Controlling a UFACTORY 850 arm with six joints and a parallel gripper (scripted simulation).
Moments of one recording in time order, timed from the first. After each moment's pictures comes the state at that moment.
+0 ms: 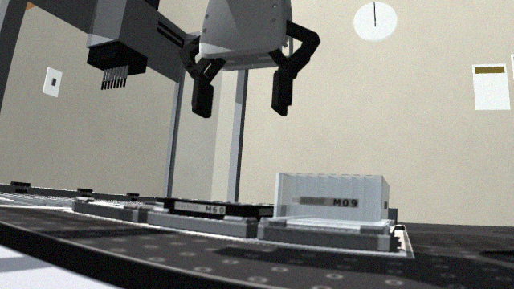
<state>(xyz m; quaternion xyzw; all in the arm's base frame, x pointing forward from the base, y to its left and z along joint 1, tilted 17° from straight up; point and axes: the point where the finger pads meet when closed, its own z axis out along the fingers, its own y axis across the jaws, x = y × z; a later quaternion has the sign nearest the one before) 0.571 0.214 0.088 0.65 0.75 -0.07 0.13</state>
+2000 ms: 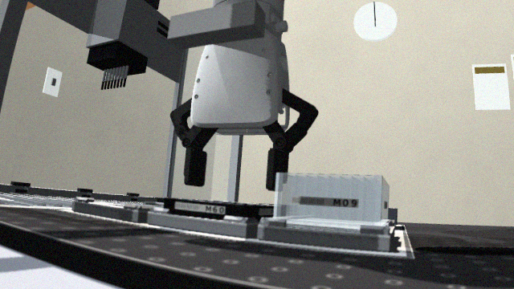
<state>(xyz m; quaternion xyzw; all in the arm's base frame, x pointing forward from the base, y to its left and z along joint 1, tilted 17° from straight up) 0.579 0.193 0.012 0.65 0.75 -0.07 0.13</state>
